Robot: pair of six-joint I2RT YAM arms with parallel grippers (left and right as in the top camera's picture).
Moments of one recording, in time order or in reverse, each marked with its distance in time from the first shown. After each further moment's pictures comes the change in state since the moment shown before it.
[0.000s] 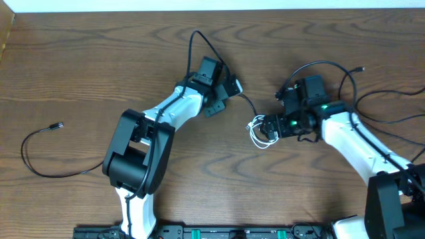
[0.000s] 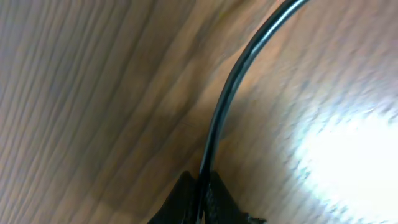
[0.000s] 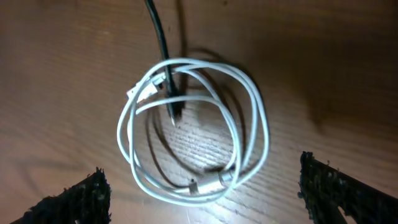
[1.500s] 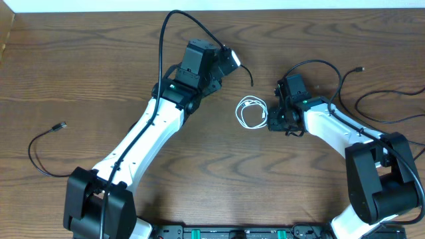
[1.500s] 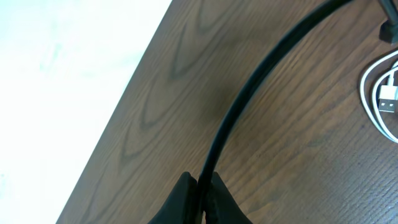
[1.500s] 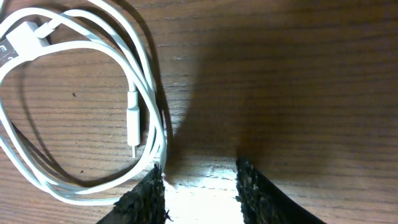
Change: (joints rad) left arm -0.015 -0.386 0.000 0.002 -0.188 -0.018; right arm 0.052 0.205 0.050 0.099 0.206 0.249
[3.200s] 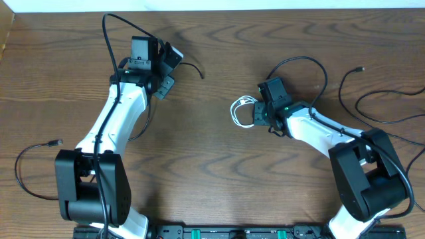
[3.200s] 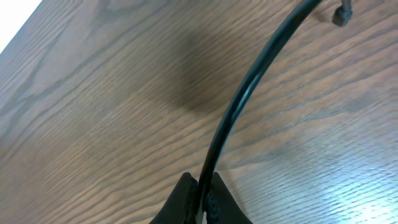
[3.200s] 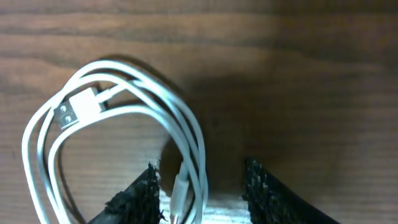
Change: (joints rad) left arm 0.340 0.100 -0.002 -0.153 0.085 -0.127; right arm 0.126 0.040 0.003 0.224 0.141 0.149
